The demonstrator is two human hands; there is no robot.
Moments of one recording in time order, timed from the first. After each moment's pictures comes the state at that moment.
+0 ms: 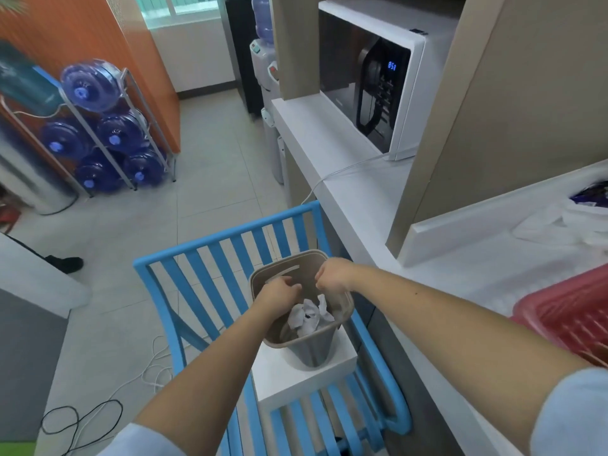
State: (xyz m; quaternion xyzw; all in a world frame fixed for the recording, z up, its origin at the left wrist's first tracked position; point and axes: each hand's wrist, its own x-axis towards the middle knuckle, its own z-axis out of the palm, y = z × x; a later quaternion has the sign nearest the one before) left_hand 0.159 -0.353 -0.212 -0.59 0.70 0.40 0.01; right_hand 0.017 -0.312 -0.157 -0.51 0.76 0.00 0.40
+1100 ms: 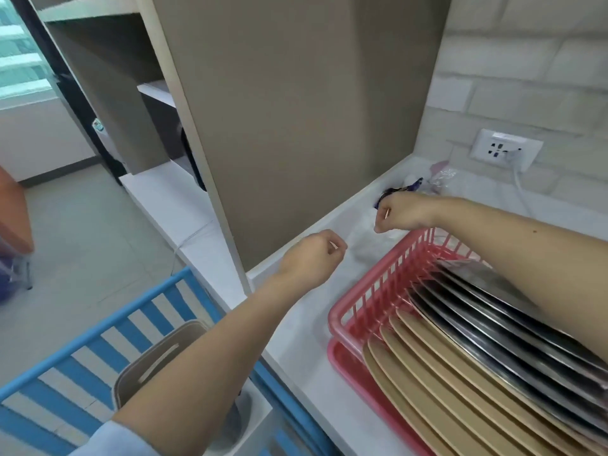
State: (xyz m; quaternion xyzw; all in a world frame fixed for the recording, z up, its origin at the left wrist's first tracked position) left_hand -0.107 -0.229 -0.058 -0.24 0.92 0.31 -0.07; right_hand -0.283 -0.111 0.000 -0.38 0.90 -0.08 0.20
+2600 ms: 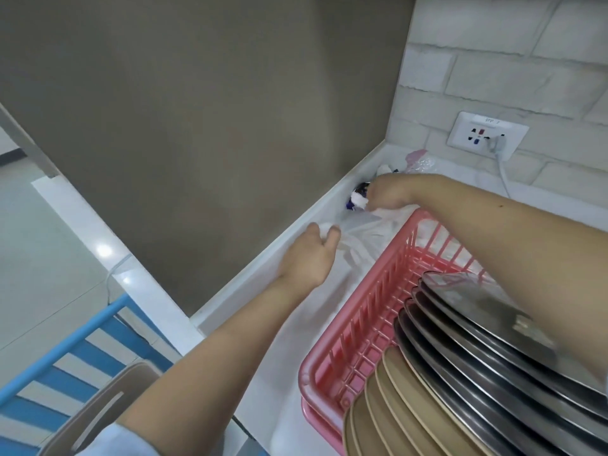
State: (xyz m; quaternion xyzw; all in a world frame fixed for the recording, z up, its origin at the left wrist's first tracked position) left_hand -0.208 -0.232 -0.091 -0.26 0.87 0.40 -0.06; right_hand -0.375 -0.142 -0.018 -0.32 0.93 0.06 0.18
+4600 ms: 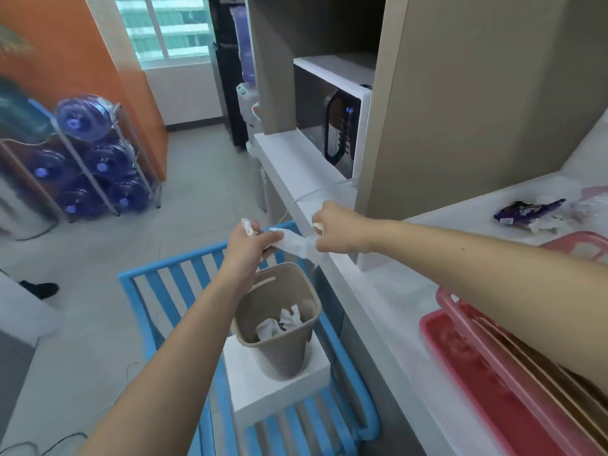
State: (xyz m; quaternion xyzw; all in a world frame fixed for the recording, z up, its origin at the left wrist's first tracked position) left_hand 0.141 -0.306 -0.063 -0.44 0.52 0.62 -0.38; right_hand -0.022 -0.238 -0.003 -0.64 0.74 -0.07 0.19
